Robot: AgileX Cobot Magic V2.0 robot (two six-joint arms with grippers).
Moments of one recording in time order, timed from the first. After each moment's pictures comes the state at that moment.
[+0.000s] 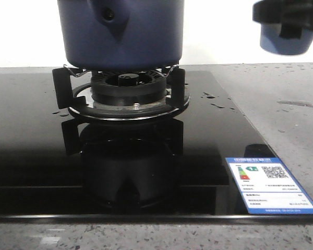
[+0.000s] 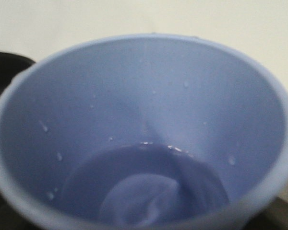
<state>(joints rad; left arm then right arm) -0.04 1.26 -1.33 -1.48 0.95 1.55 0.30 1.23 -0.45 0.12 -0.74 -0.20</state>
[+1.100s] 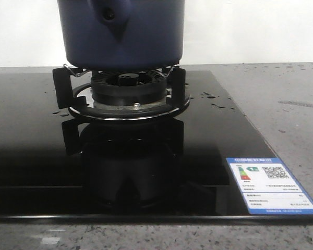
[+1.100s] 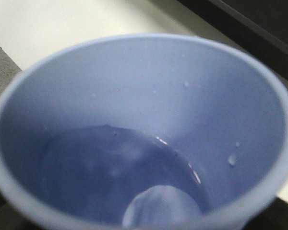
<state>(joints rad) -0.04 1.26 -1.33 -1.51 0.95 1.55 0.41 1.41 -1.22 -0.39 -0.01 -0.20</state>
